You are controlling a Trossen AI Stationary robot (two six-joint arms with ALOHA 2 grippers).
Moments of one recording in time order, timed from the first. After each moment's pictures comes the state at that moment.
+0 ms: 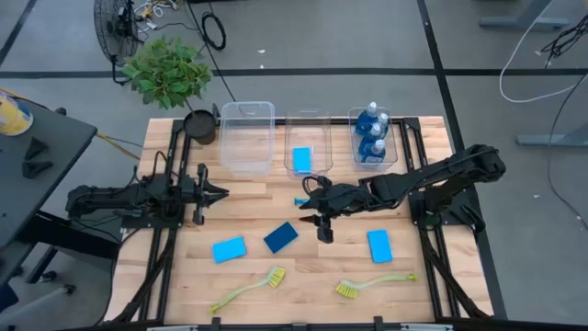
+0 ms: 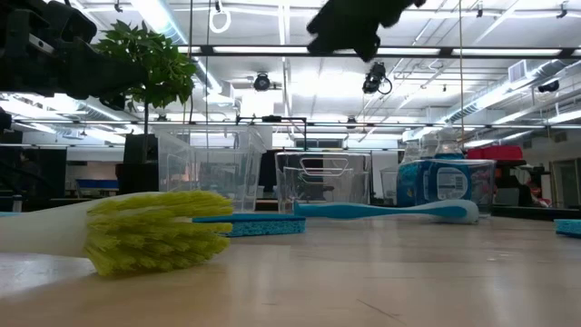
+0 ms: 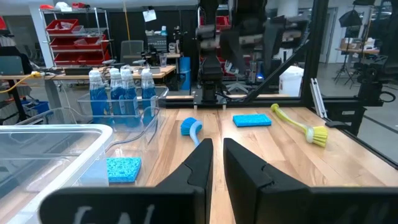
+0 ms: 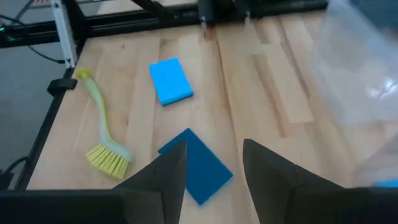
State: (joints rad) left arm 0.00 0.01 0.01 0.05 -0.06 0.01; right arm 0.22 1.52 1.11 -0.20 0.14 0.23
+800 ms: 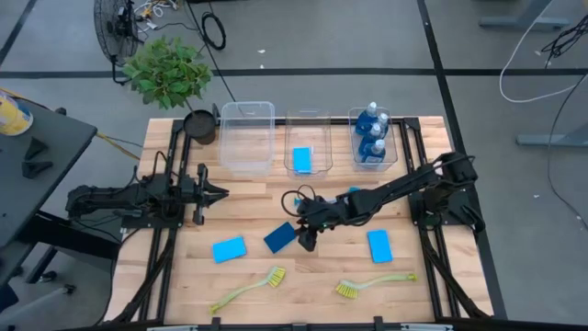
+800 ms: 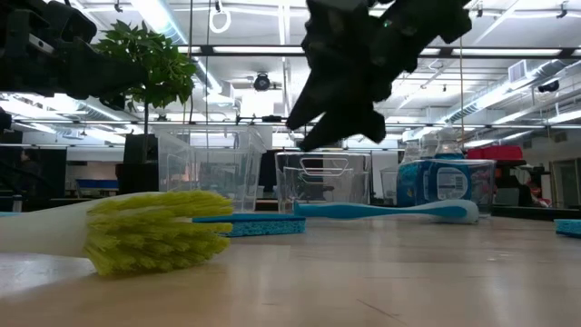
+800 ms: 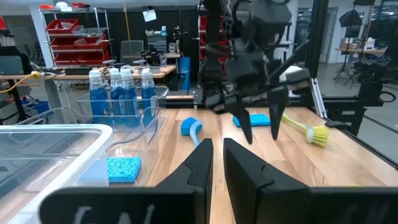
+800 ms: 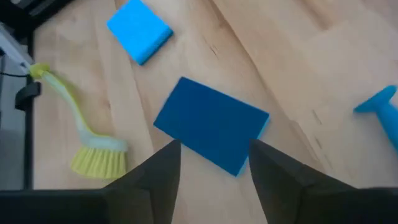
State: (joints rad) left arm 0.00 0.01 0.01 0.05 -0.06 0.01; right arm 0.22 1.77 1.08 -0.09 0.10 0.68
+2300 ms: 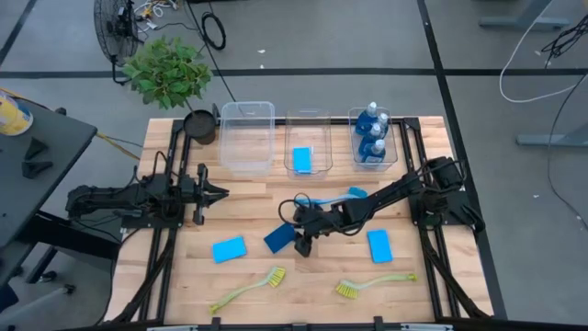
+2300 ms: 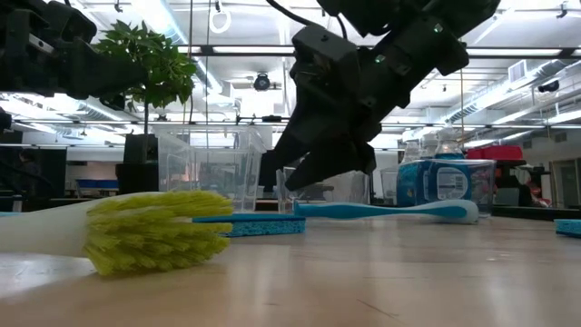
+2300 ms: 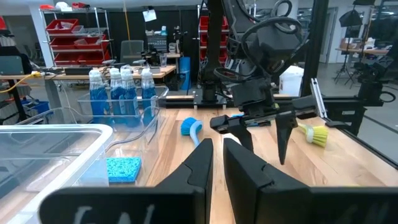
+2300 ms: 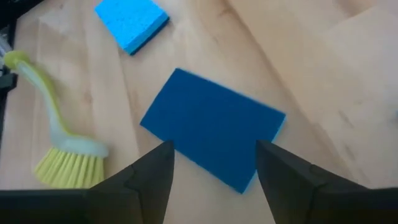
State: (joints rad) left arm 0.00 0.01 0.01 0.05 -0.06 0.01; right arm 0.24 1.89 1.06 0.08 0.13 0.65
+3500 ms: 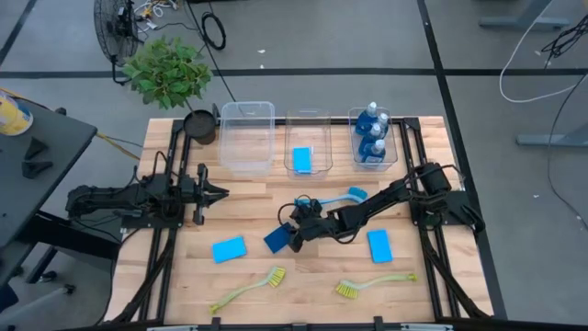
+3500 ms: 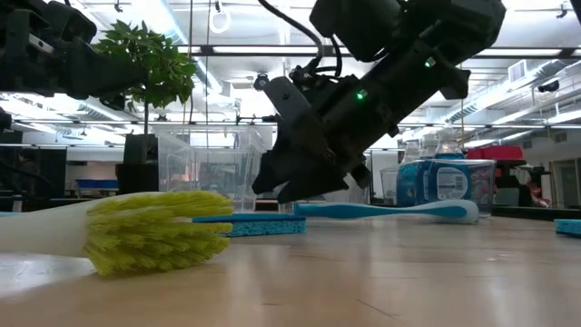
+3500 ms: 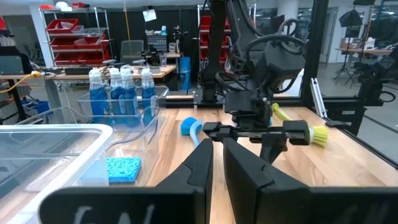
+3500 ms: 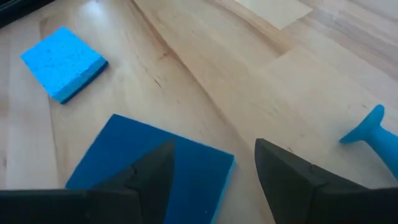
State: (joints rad) left arm 0.00 0.01 0.01 0.05 -0.06 0.01; right arm 0.26 2.01 1.06 0.23 0.44 0.67
